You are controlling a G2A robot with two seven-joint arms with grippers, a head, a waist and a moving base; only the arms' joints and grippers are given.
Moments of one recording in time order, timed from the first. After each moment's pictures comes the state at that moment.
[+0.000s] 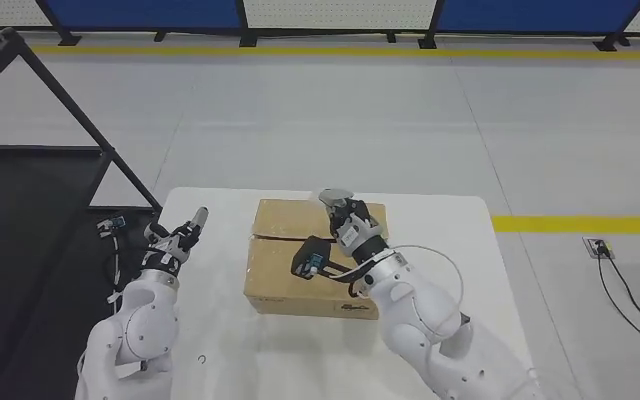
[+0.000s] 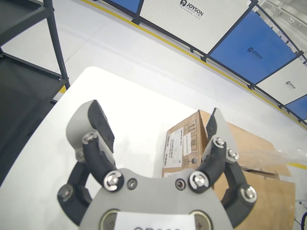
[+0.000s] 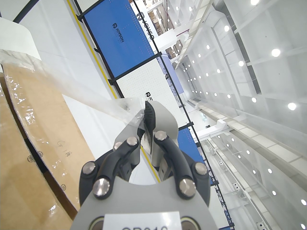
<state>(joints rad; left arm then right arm) 1.14 -1.39 -1.66 -1.81 0.99 0.17 -0.43 -0.70 -1.20 0.77 -1.75 -2.15 0.04 0.28</state>
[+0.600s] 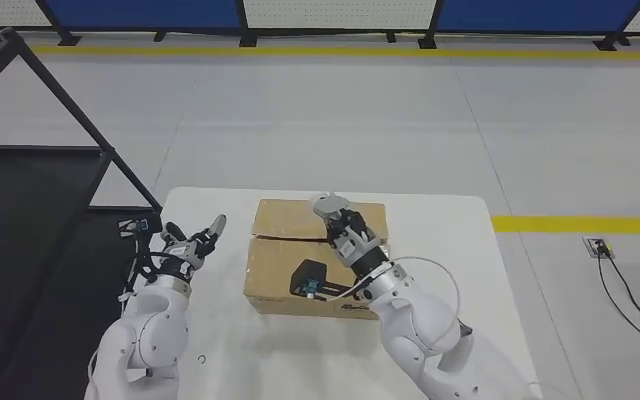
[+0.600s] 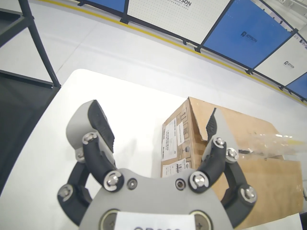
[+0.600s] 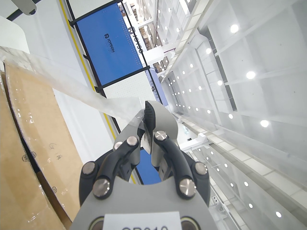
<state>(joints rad) 1.17 -1.37 -1.61 -1.83 1.07 0.08 -0.43 -0.77 -1.21 0.80 -1.75 -2.36 0.08 0.16</state>
